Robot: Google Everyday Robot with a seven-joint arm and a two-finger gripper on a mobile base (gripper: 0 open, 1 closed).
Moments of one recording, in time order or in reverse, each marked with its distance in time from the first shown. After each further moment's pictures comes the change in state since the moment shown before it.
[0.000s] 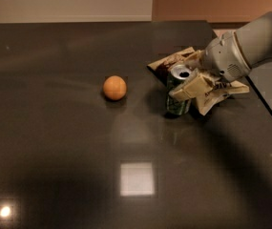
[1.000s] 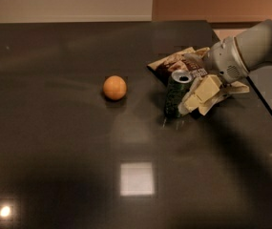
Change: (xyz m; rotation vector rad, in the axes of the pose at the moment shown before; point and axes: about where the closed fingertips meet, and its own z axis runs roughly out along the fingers) arm 0.023 -0.022 0.008 0.011 -0.018 0.076
